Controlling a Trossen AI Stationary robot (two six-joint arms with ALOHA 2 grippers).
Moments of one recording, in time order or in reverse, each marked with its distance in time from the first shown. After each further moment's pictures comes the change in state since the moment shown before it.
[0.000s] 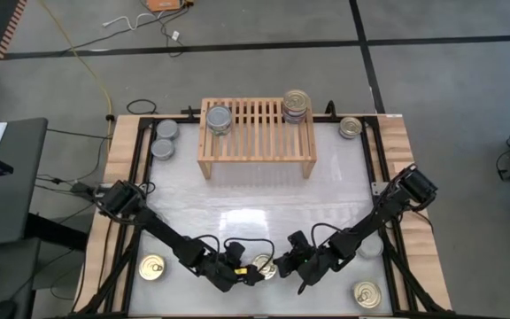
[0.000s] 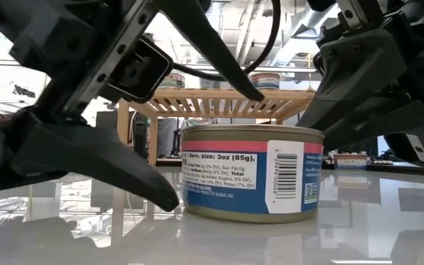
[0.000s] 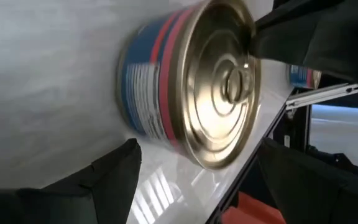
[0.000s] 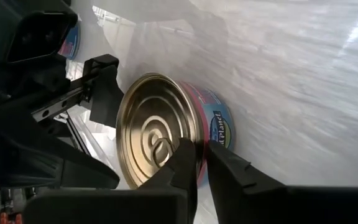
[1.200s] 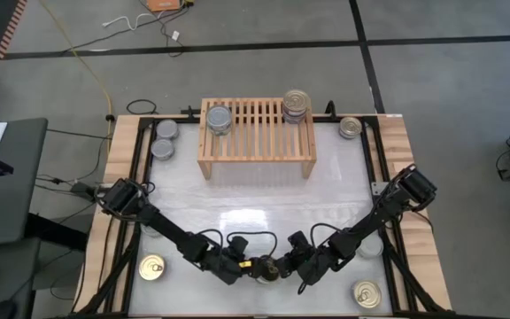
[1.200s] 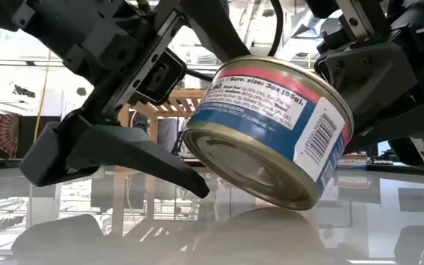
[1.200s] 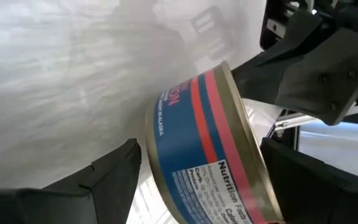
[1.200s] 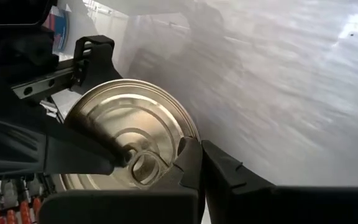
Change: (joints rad) left arm 0.051 0.001 0.000 0.029 -0.001 0.000; right arm -0.004 0.002 -0.002 -0.006 -0.026 -0.008
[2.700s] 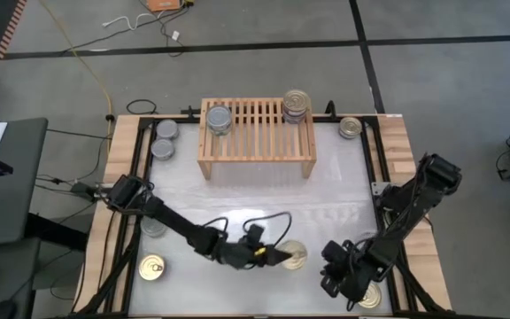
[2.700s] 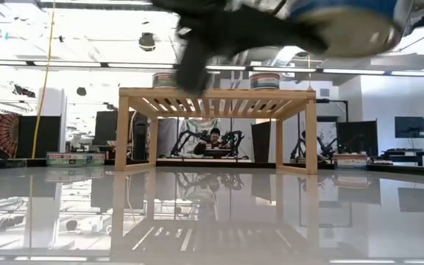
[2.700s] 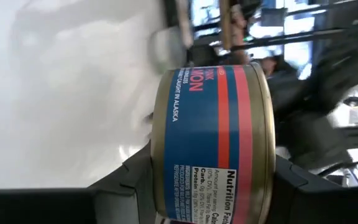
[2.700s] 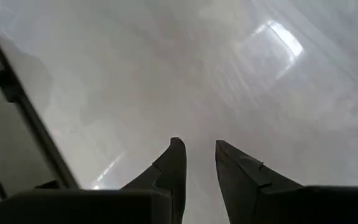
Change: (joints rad) left arm 0.109 0.002 0.161 0.249 -0.093 0.234; right arm 0.266 -0.251 -0.010 -0.632 -0.113 -0.102
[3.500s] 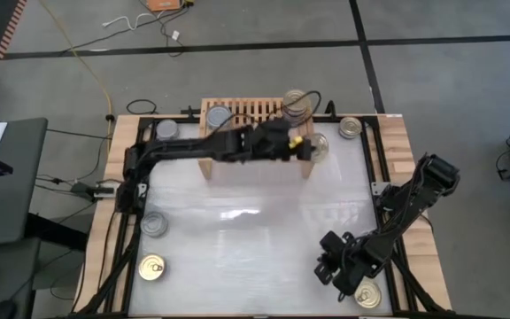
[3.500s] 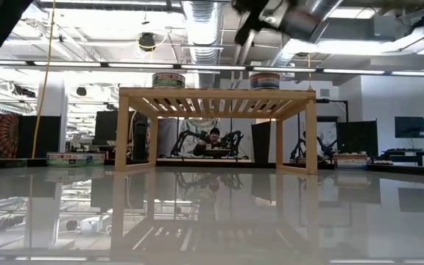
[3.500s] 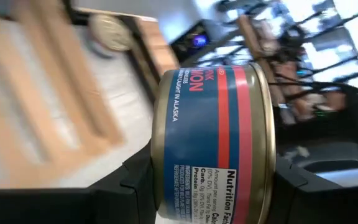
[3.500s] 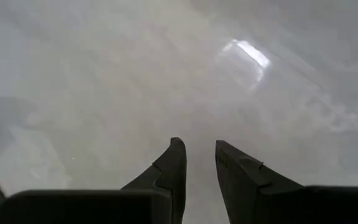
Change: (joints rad) left arm 0.562 -0.003 0.715 -0.891 0.295 0.490; right arm -0.057 -0.009 0.000 -0.126 0.072 0.082
